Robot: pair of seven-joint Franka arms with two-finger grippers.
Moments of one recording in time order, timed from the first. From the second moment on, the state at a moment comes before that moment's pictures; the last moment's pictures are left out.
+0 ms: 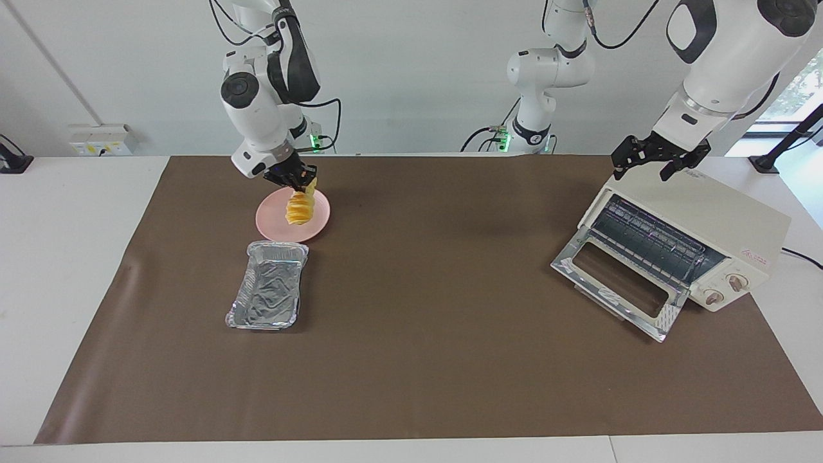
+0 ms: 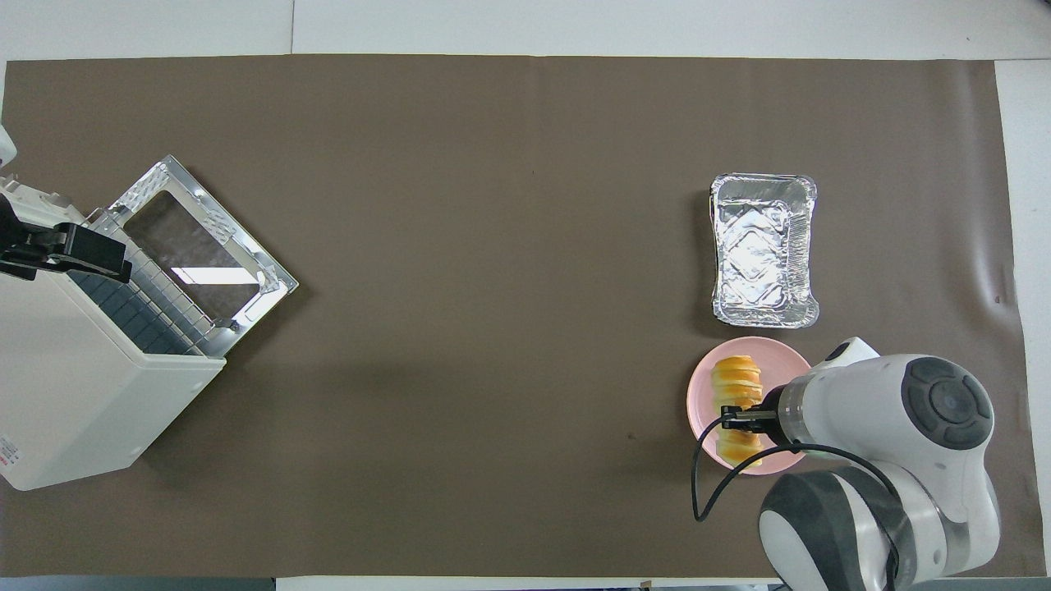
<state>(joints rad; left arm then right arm) -0.06 0.01 0.00 -1.58 0.01 1.49 0.06 0.21 -0.33 0.02 -2.61 0.14 2.19 0.22</state>
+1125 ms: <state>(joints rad) -0.06 0.01 0.00 -1.58 0.01 1.49 0.06 0.10 -0.28 0.02 -2.67 0.14 2.32 0.09</state>
